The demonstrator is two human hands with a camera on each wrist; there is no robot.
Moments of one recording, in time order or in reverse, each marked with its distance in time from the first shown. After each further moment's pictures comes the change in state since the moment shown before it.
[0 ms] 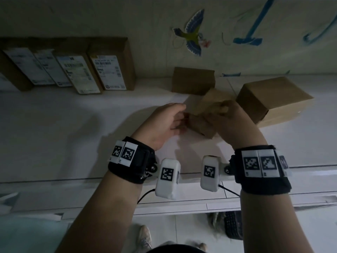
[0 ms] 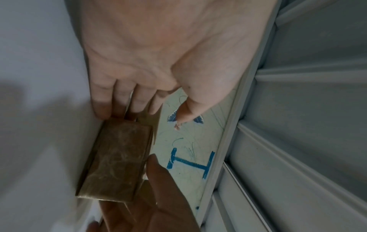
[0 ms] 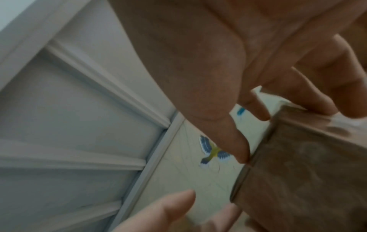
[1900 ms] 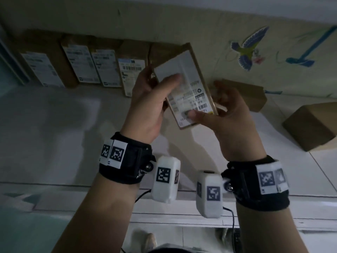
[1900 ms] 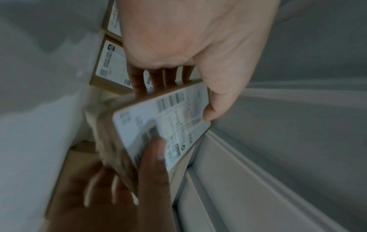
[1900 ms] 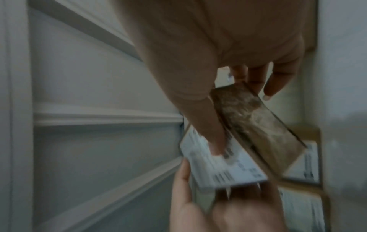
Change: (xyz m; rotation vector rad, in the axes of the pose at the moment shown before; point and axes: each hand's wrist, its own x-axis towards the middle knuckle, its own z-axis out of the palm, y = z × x) left_hand -0.044 0.066 -0.158 -0.270 0.120 0.619; right_hand -0.032 -0.104 0.136 0.555 -0.142 -0.307
